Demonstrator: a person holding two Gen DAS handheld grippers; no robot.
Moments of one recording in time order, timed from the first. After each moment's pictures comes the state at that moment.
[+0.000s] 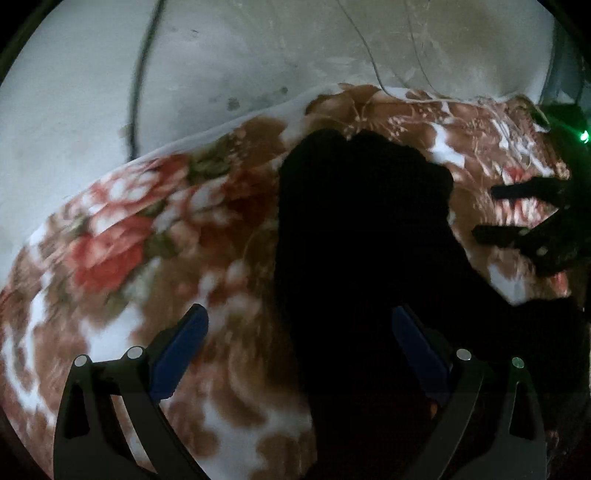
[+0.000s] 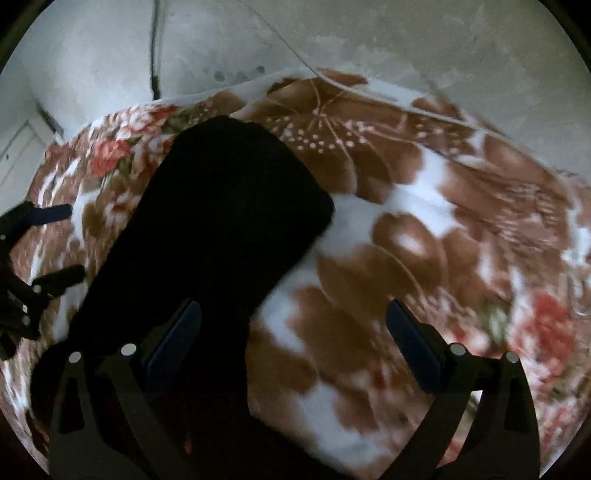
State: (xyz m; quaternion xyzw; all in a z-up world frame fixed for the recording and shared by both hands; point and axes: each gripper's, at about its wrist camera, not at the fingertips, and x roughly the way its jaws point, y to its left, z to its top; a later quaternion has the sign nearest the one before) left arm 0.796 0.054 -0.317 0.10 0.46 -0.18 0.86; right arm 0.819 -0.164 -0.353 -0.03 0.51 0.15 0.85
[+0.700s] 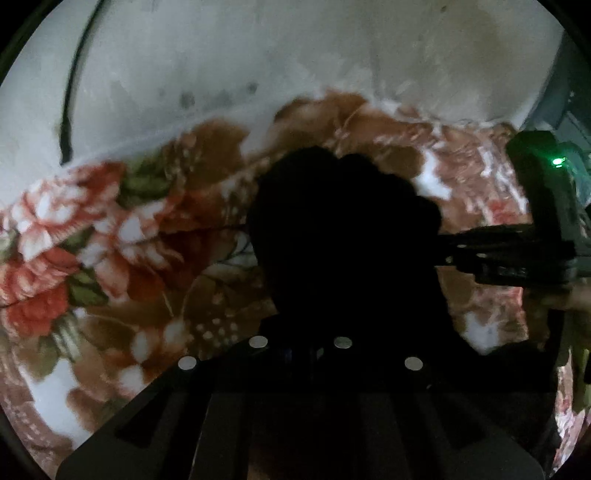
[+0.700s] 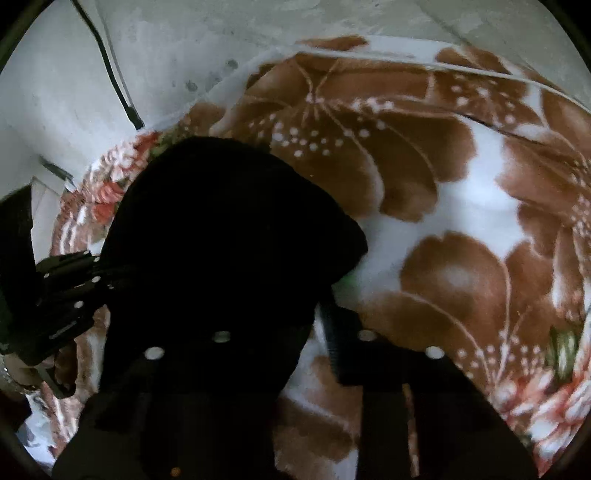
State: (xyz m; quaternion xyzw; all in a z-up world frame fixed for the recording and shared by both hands) left arm 0.836 0.040 -0.322 0.03 0.47 -0.24 0.85; right arm 0.844 -0.177 -0.357 0.07 0.54 0.19 0.82
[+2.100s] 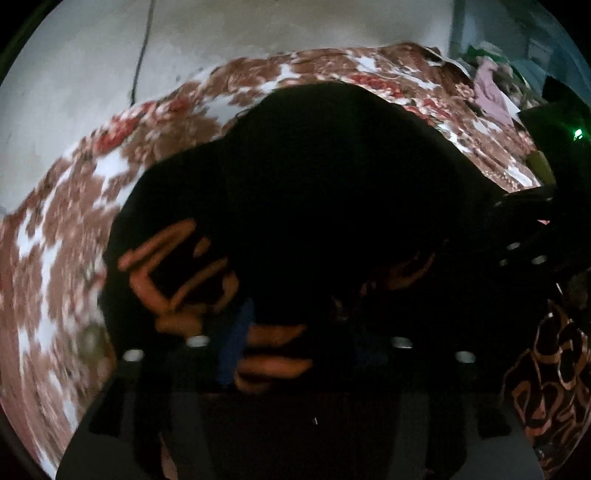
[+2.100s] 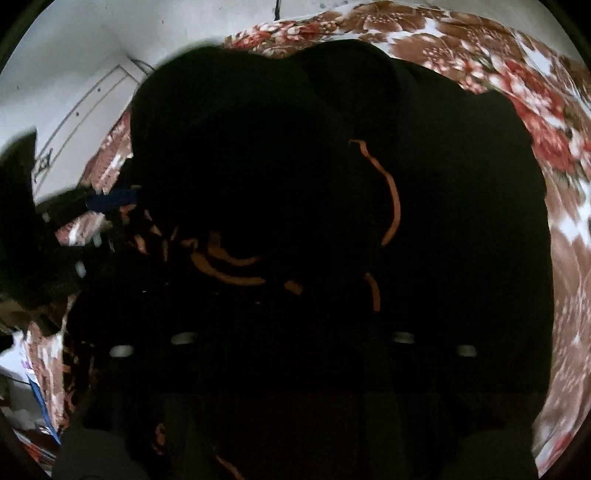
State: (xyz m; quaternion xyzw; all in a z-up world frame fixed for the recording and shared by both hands) left arm 0.381 0.031 -0.347 0.11 0.45 -0.20 0.87; right arm 0.390 -0.176 -0.367 0.03 0.53 0.23 0.81
